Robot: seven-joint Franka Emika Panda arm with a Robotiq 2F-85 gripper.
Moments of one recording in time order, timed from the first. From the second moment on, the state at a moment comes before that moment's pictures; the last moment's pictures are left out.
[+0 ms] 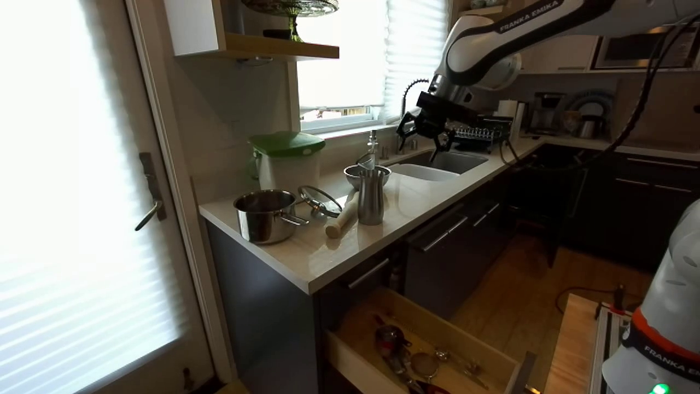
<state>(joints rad) -0.18 -0.23 0.06 -2.19 0.13 2.30 0.83</state>
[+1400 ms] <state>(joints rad) -0.05 0.14 0.00 -1.91 0.13 2.29 1.07</state>
